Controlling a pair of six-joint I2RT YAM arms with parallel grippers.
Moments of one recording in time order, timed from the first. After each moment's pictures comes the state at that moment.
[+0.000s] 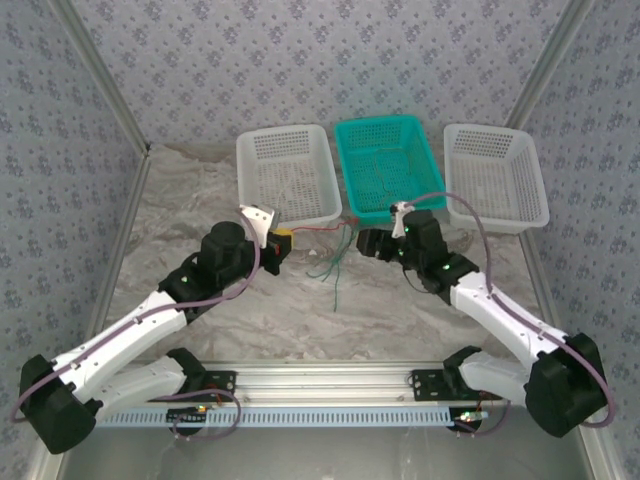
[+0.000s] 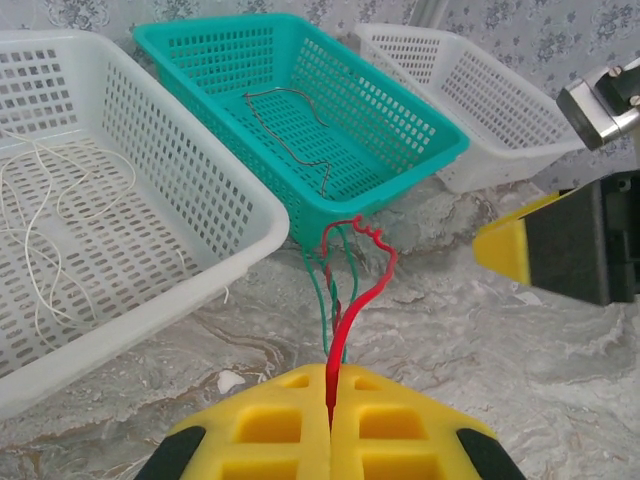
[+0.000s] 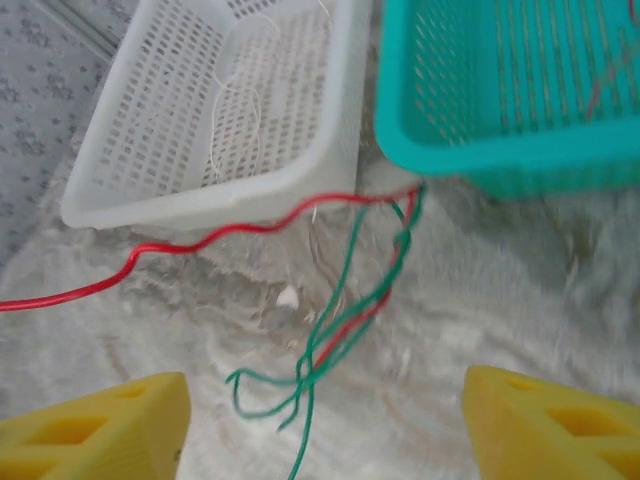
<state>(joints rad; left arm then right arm) -0.75 0.95 0.76 -0.14 0.02 -0.29 0.53 1.12 0.68 -0.09 -0.08 0.48</state>
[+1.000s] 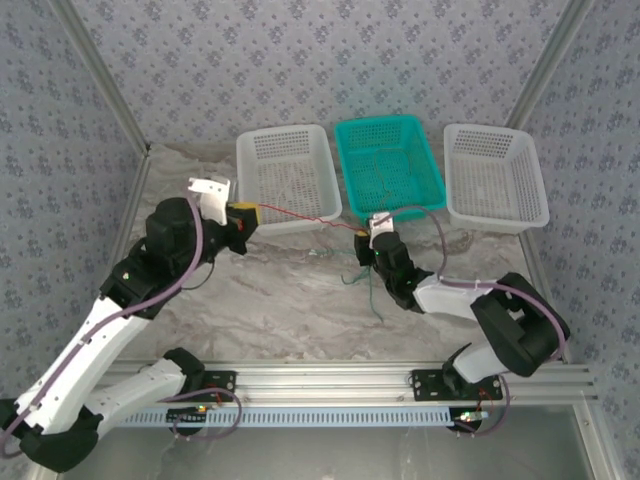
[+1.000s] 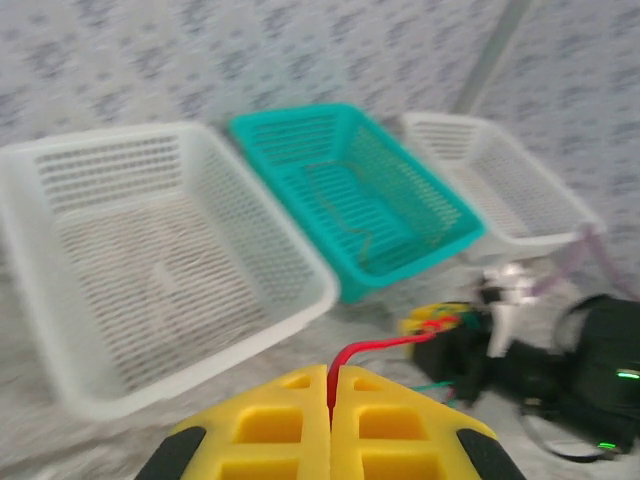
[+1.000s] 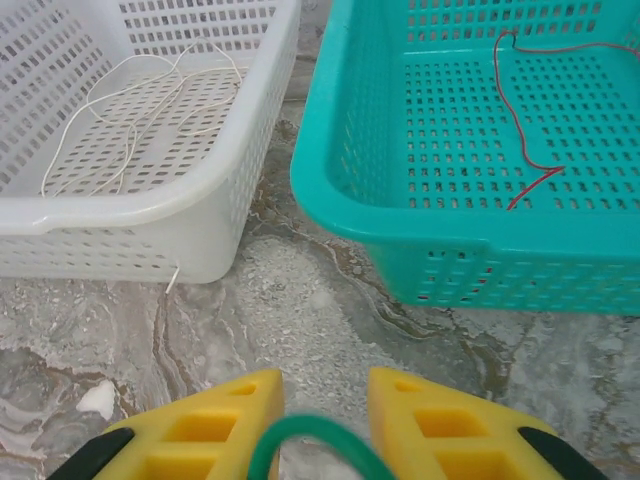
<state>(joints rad) -0.59 0.87 1.14 -0.59 -0.01 -0.30 0.64 1.43 0.50 0.52 0.32 0.24</state>
